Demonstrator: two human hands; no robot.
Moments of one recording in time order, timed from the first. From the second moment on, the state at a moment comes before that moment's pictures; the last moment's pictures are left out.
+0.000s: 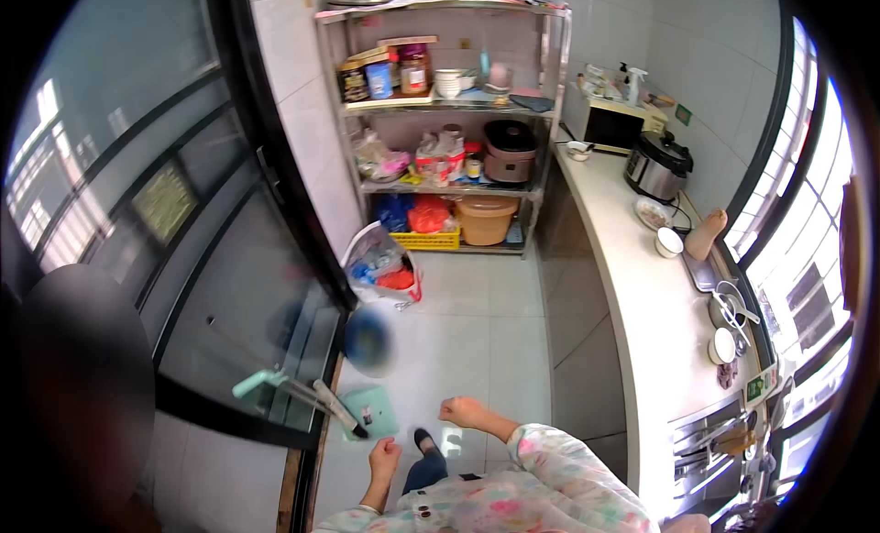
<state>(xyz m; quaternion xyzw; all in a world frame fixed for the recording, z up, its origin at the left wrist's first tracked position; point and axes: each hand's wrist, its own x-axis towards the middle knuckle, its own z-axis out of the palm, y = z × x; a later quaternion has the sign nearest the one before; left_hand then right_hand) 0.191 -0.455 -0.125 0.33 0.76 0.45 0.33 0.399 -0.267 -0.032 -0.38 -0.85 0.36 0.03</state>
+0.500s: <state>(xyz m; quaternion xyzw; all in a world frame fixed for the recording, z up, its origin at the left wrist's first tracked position) 0.063 0.097 0.010 0.44 0.64 0.56 0.29 0.429 0.090 0.091 -0.49 -0.79 0.32 0.17</state>
